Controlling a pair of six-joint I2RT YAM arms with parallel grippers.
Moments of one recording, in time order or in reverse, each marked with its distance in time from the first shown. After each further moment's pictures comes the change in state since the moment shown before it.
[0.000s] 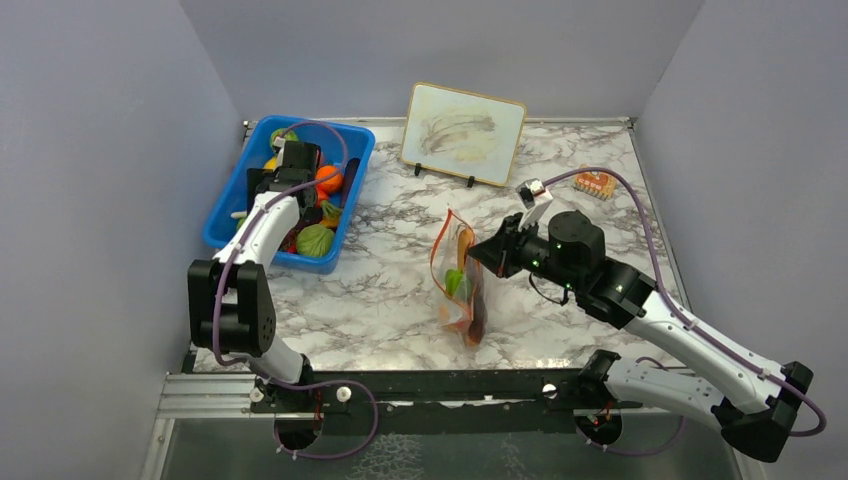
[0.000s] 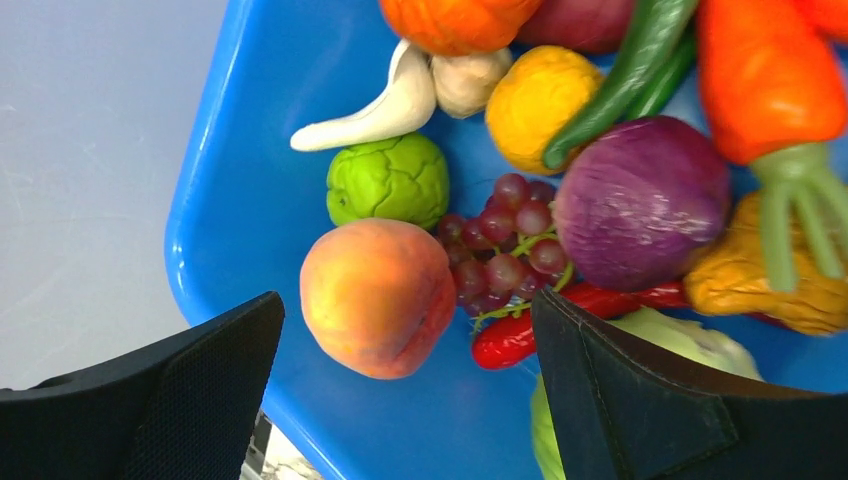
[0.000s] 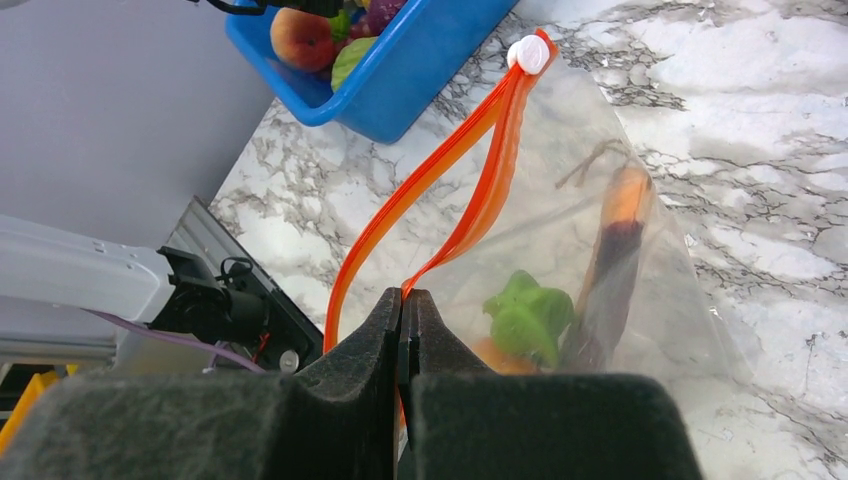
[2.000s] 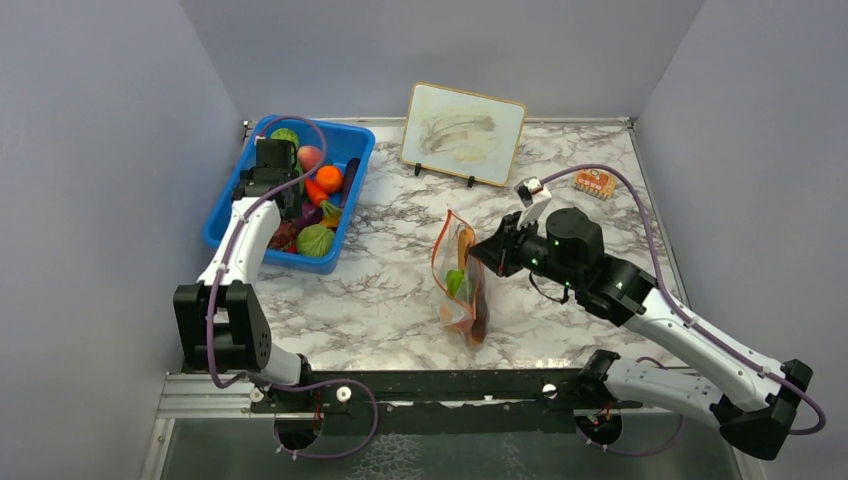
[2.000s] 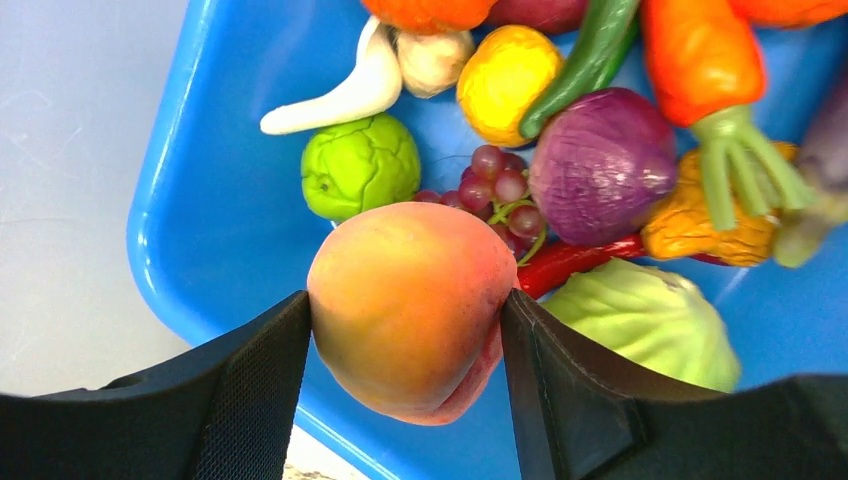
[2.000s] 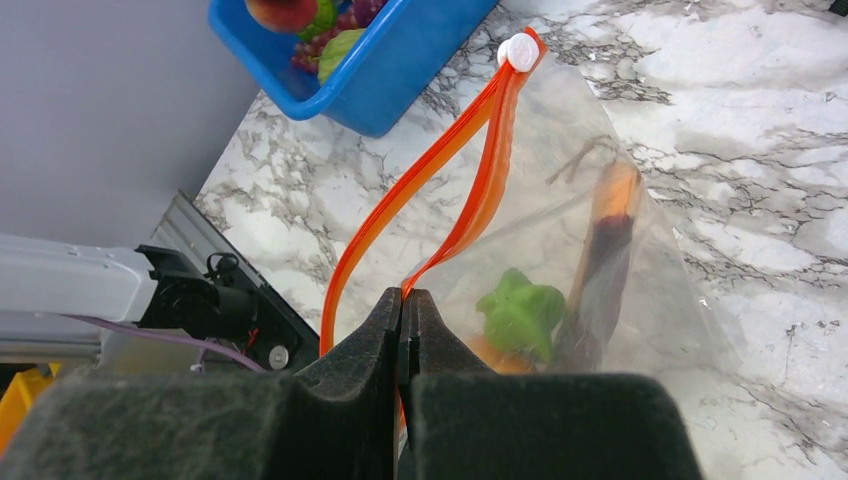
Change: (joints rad) left arm 0.122 -0.055 0.008 -0.073 0.225 0.003; right arm 0.000 0.015 0.034 -0.049 0.010 -0.019
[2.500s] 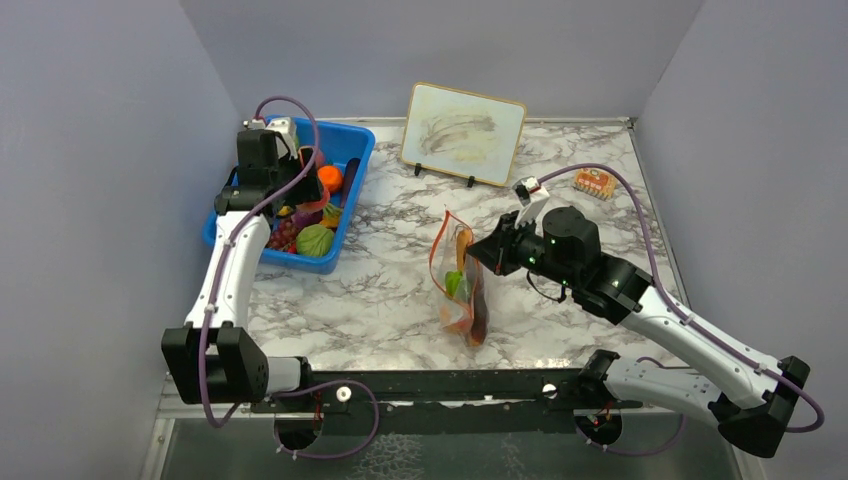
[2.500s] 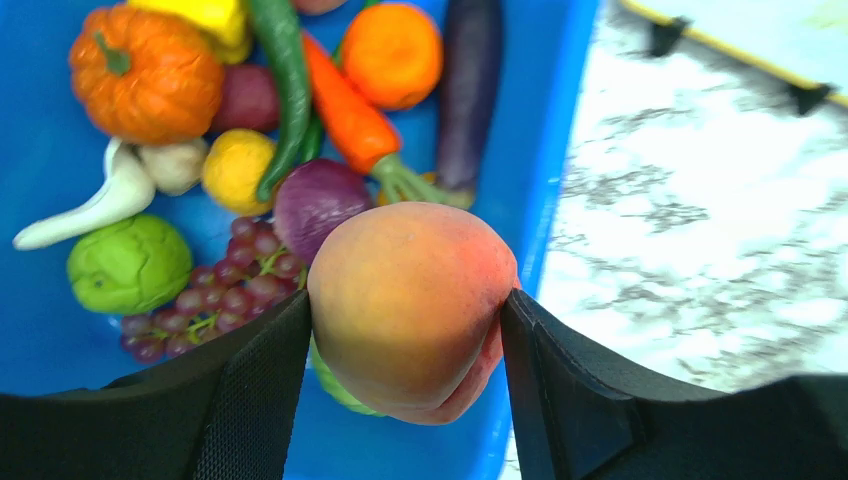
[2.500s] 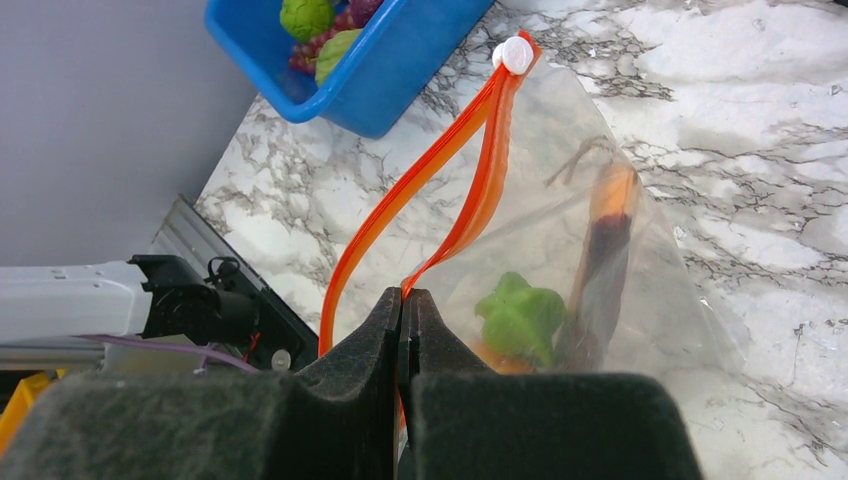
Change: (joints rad) left arm -0.002 -0.149 0.038 0.037 0.486 -0.093; right arm 0.000 0.024 0.000 0.014 0.002 0.014
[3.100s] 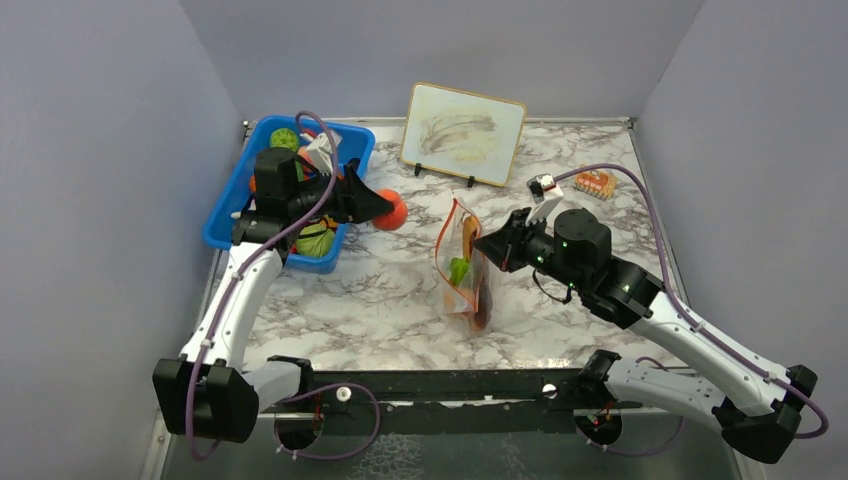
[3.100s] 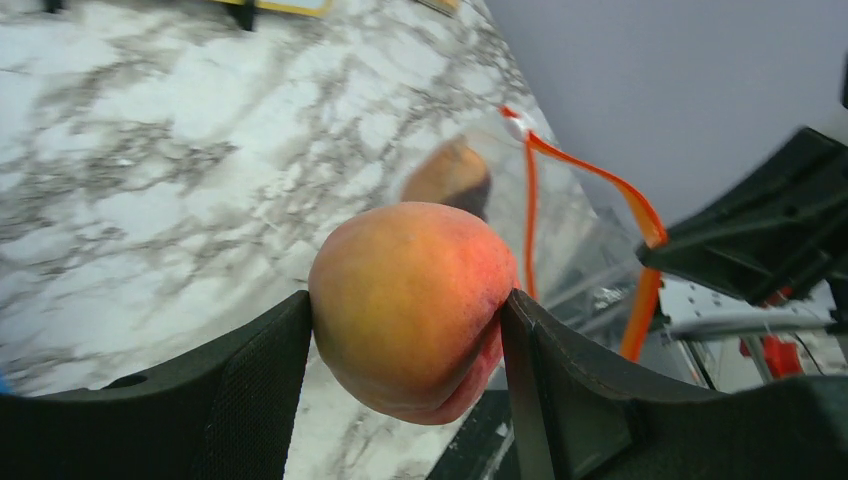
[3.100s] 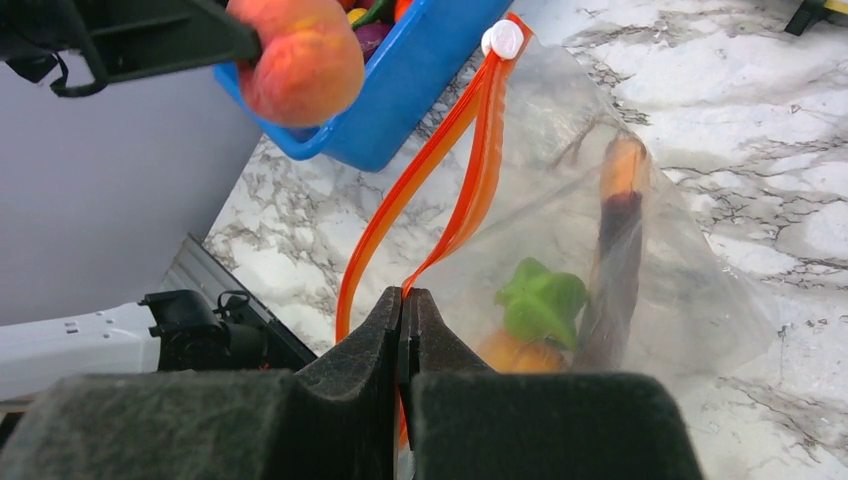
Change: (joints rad) left arm -0.107 -0.172 -0.182 0.299 0.770 -0.297; right arm 0.000 -0.046 0.005 0.001 0.079 0.026
